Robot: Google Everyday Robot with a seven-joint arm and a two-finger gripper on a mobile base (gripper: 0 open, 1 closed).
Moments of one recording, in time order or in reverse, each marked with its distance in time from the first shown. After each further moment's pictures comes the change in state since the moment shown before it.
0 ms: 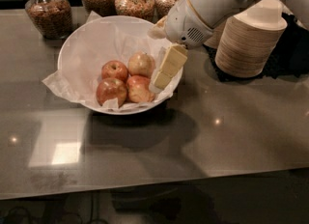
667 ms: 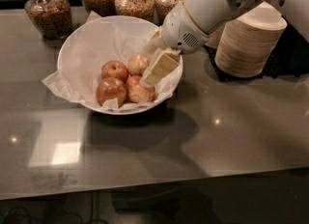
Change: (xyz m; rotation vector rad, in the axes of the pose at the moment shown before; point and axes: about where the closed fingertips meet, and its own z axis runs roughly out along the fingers) arm 0.001 0.003 0.012 -0.009 -0.007 0.019
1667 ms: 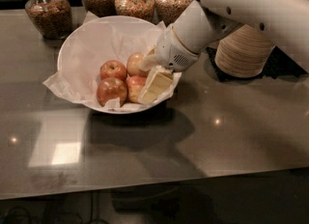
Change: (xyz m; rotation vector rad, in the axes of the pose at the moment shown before) arm 0.021 0.007 0.041 0.001 0.062 0.002
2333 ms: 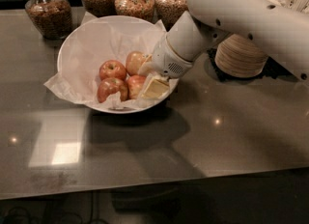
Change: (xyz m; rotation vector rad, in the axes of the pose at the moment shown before) arm 0.014 0.001 0.021 0.006 0.054 0.013
